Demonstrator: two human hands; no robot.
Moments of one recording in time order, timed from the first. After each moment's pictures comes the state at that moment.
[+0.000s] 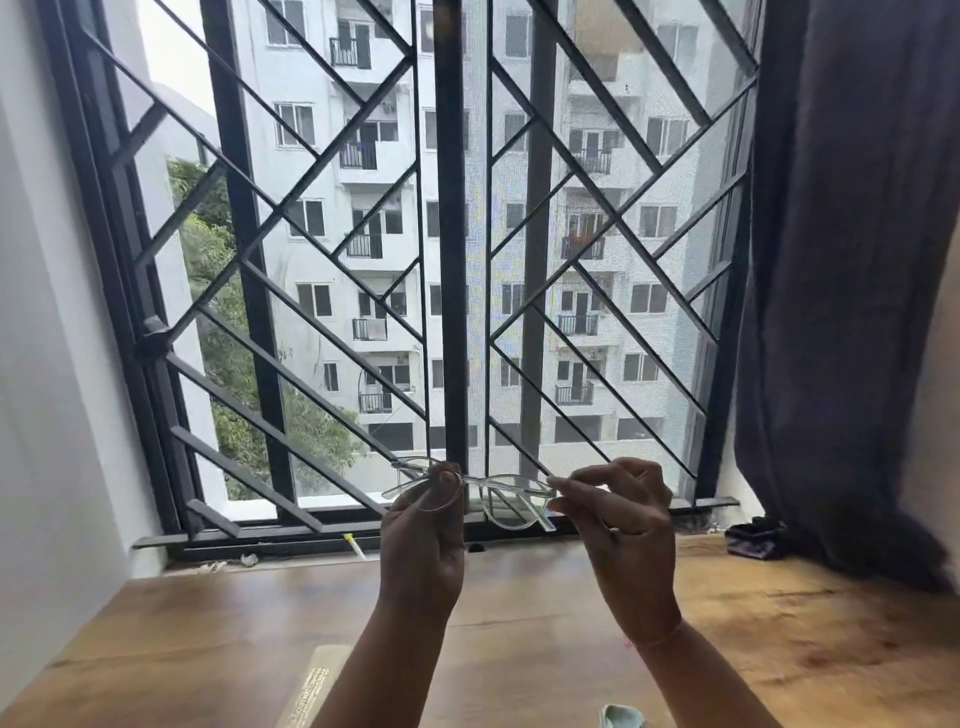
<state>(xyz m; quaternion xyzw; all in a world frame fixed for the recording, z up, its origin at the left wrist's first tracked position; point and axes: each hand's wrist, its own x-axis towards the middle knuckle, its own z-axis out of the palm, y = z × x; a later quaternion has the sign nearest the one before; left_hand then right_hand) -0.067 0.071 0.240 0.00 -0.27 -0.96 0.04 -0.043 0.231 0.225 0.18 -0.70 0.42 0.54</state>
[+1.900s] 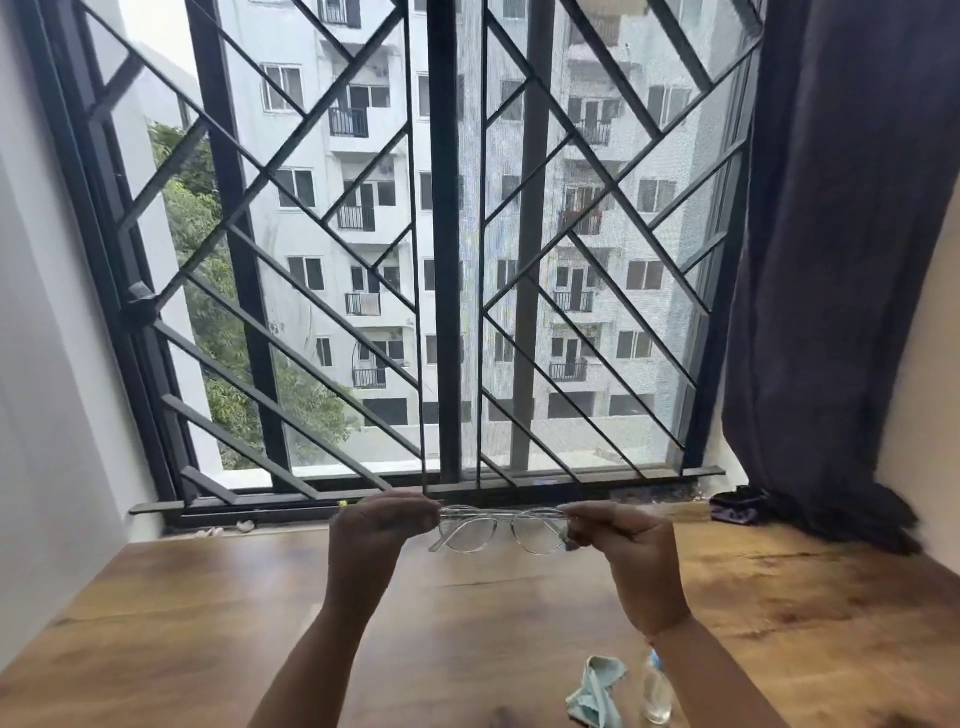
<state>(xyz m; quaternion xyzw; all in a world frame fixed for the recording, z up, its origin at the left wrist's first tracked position) -0.076 0.015 0.177 -0.17 -0.70 -0.65 0.23 -0.041 0.261 0.168 0.12 -0.61 0.73 0.28</state>
